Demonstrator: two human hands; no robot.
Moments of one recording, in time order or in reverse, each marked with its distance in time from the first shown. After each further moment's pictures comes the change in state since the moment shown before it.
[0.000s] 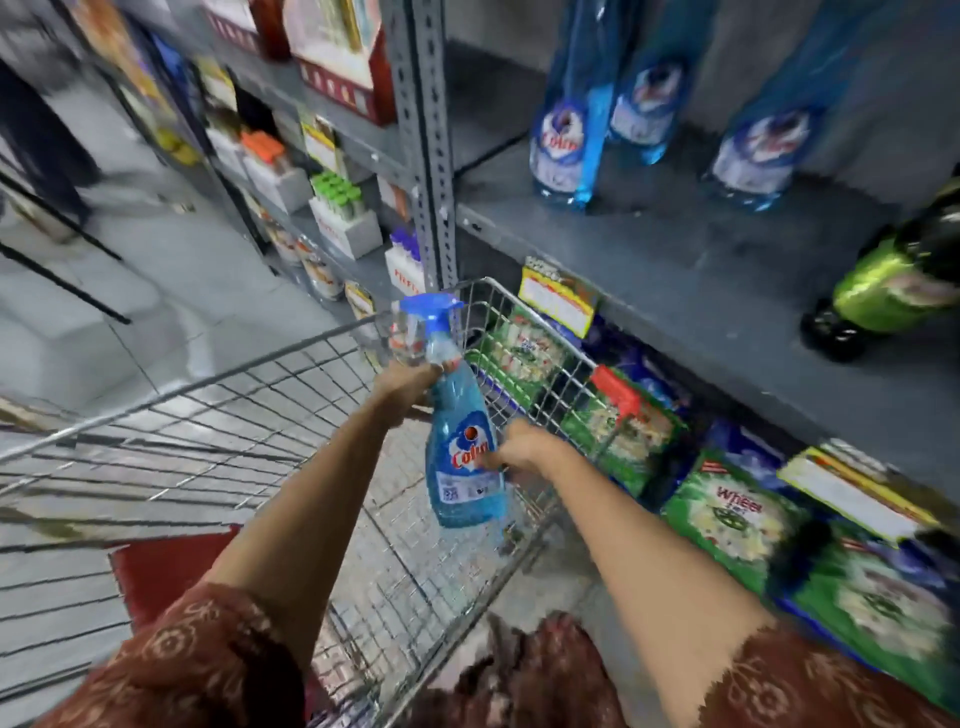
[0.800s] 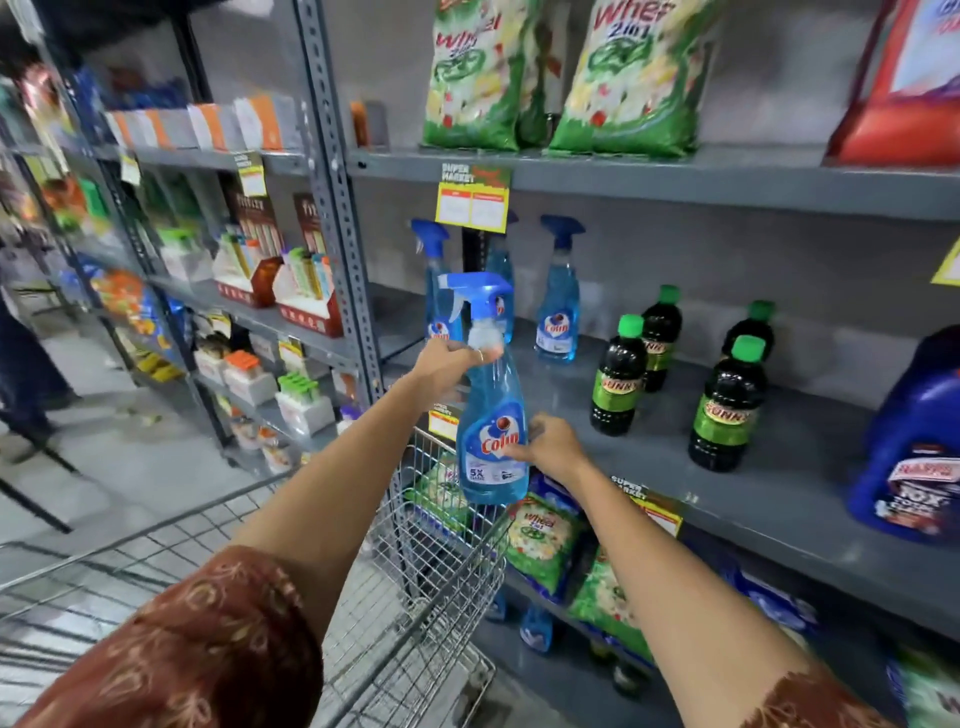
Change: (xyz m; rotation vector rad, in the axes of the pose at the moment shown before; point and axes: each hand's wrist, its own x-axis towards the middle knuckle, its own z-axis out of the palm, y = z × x) left_hand -0.186 0.183 0.117 0.071 -0.082 0.550; right_hand -0.203 0.036 -0.106 0.308 0.656 -0.536
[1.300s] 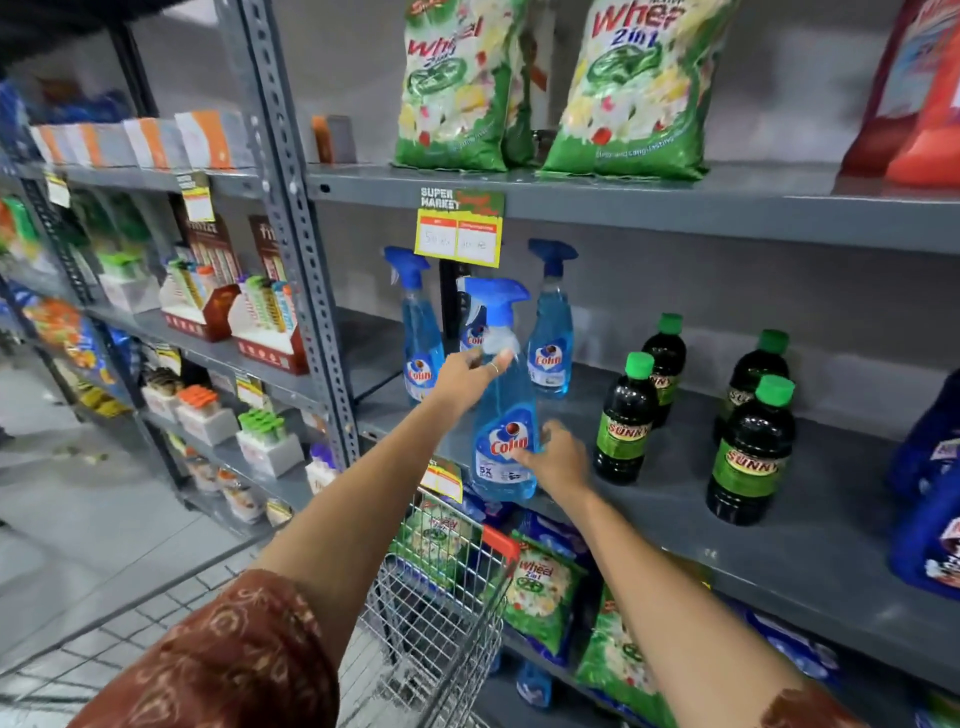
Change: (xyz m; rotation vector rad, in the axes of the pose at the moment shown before) left_hand 0.095 0.001 0.024 0.121 0.036 0.175; right_hand 0.081 -0.003 0.000 -0.199 0.304 0.036
